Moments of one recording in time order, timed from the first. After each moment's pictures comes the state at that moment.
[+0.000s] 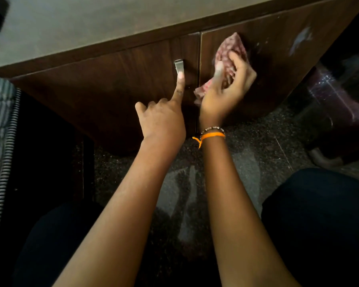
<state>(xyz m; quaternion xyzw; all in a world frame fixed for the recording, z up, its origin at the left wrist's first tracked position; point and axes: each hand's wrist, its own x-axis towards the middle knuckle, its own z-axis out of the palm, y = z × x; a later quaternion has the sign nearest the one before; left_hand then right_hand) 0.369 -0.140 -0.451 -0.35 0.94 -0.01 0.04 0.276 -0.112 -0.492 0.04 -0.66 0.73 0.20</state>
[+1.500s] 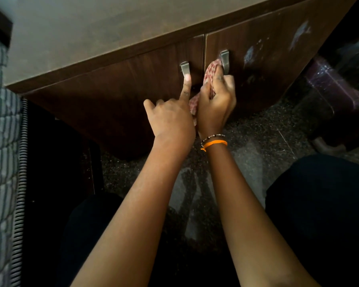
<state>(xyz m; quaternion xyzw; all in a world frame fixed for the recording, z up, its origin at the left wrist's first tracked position) 0.369 -0.143 -0.439 -0.32 0.94 -0.03 0.06 0.296 -0.121 -0.510 0.12 -0.75 0.62 0.19</state>
